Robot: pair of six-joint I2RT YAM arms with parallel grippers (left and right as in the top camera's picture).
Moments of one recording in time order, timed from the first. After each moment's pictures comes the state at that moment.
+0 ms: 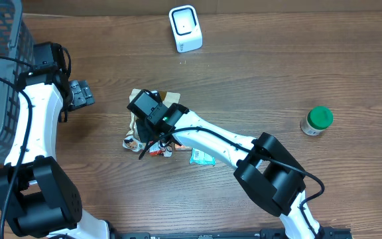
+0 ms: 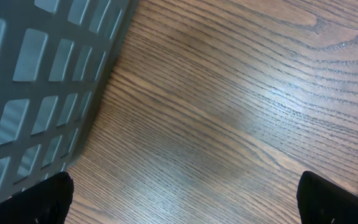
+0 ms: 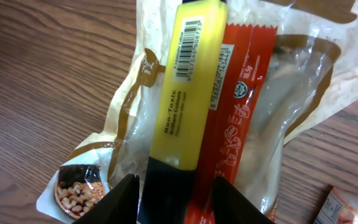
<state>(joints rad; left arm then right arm) 0.22 1.75 1.41 -0.91 -0.25 -0.21 0.91 2.15 1.64 -0.60 0.01 0.62</state>
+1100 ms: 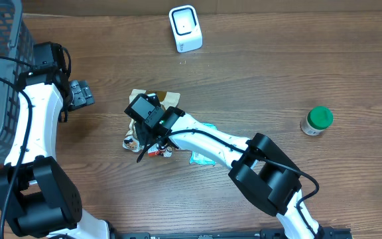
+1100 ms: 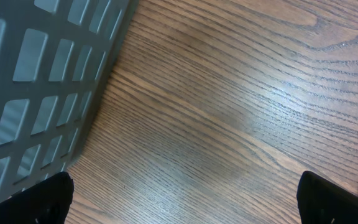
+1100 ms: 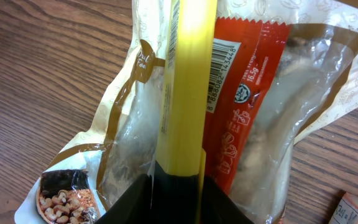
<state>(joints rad) 0.22 1.75 1.41 -0.91 -0.25 -0.21 0.93 2.18 1.64 -0.60 0.03 0.62</state>
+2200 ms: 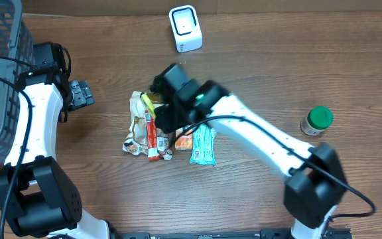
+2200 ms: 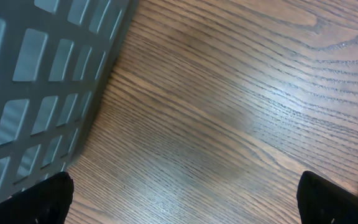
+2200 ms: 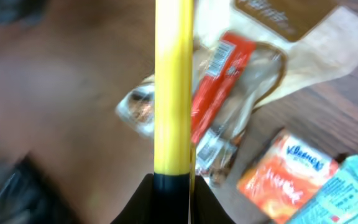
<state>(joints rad) 0.22 1.75 1.41 -0.91 -0.25 -0.21 0.76 1.91 1.64 -0.85 -0.36 0.29</state>
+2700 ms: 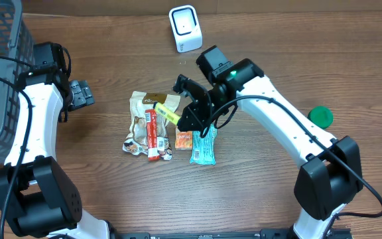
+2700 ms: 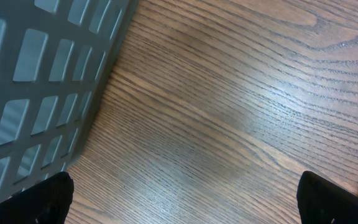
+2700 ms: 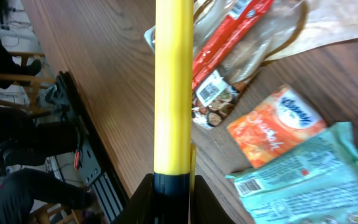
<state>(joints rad) 0.22 1.75 1.41 -0.91 -0.25 -0.21 0.55 1.90 1.64 -1.11 -0.68 -0.17</state>
